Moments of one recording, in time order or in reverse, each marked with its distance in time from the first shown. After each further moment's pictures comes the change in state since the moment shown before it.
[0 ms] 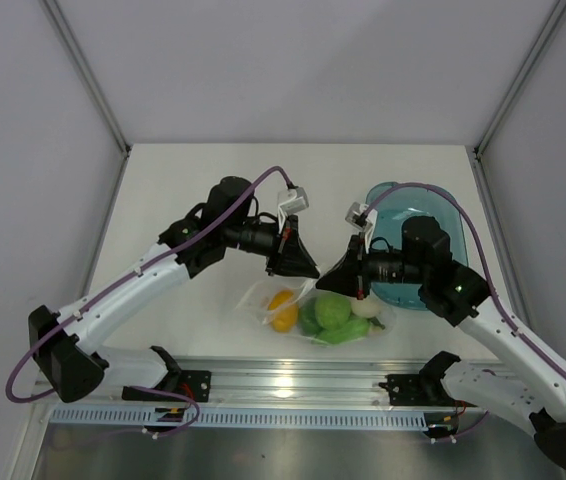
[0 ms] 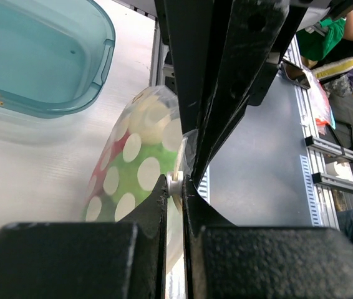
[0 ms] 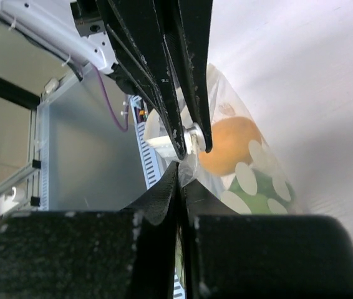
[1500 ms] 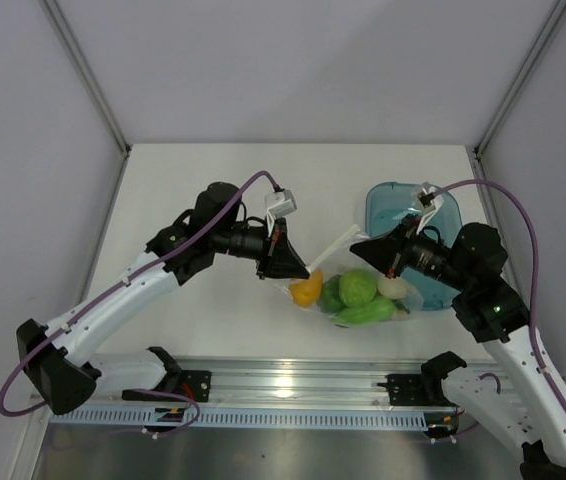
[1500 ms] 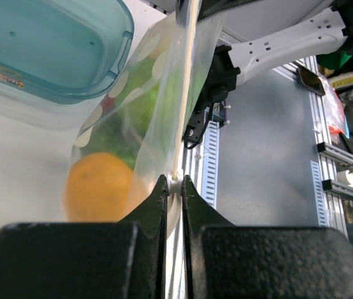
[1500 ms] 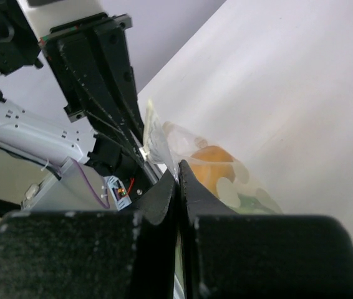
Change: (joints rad) left arm 0.026 -0.070 -0.055 -0.021 -0.042 0.000; right arm -0.221 -0.194 -0.008 0.039 0.159 0.179
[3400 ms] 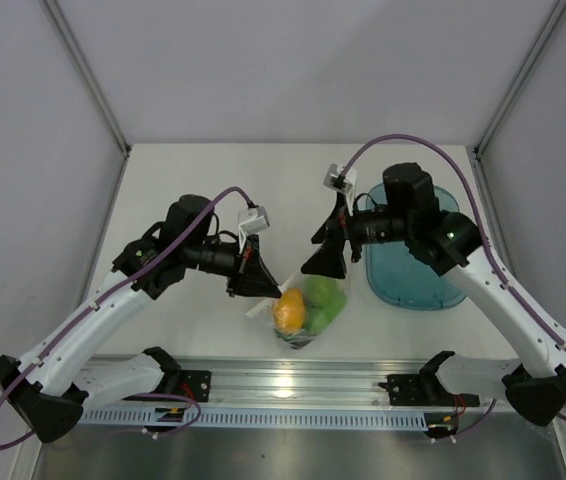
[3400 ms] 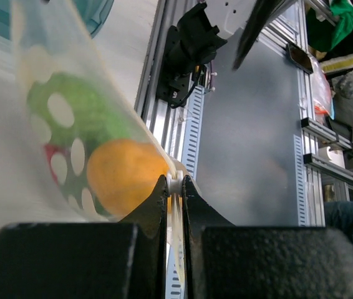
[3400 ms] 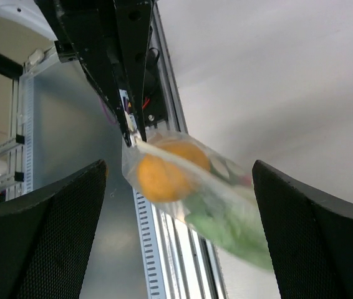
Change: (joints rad) left arm 0.077 -0.179 -0.049 -0.260 0.052 0.071; right arm 0.181 0.463 0.449 -0.351 -0.217 -0.399
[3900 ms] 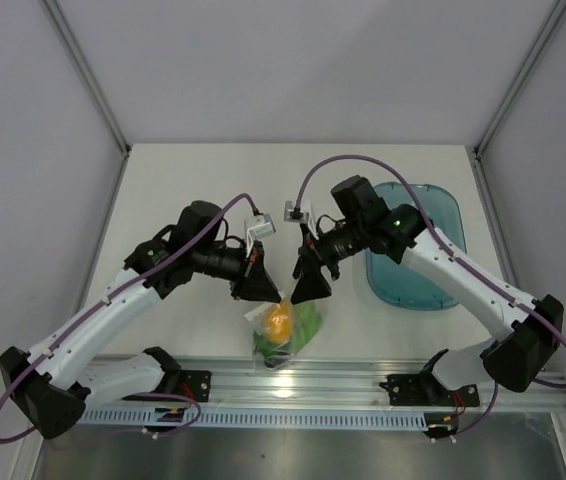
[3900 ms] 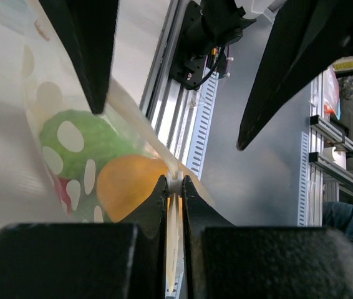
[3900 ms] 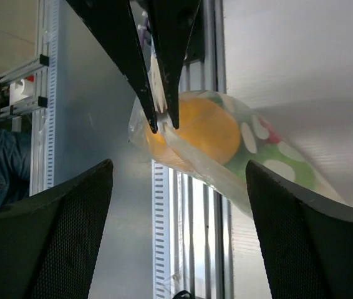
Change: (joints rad) left arm 0.000 0.025 -0.068 -0.010 -0.042 -0.004; right arm 0.098 0.235 0.030 -0.166 -0.143 -0.229
